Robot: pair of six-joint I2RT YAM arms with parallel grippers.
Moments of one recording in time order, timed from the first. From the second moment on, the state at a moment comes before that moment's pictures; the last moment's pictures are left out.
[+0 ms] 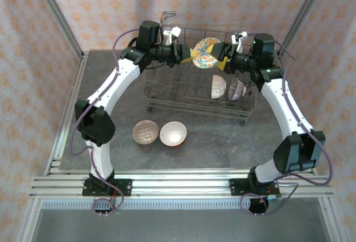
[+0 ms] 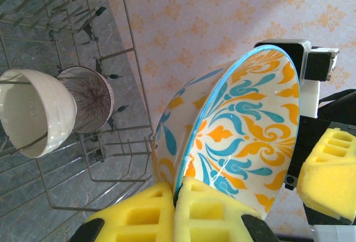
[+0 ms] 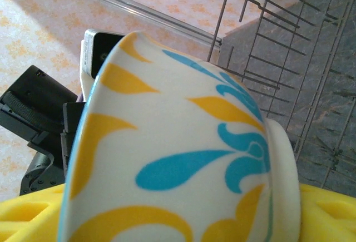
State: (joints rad) left arm -0.37 1.93 1.97 -0.46 0.89 -0.87; right arm 0.14 1.49 1.44 -0.30 -0.92 0.86
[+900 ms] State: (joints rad) left arm -0.36 1.96 1.97 -0.42 0.91 -0.88; right arm 0.13 1.47 1.43 -0.28 -0.92 0.86
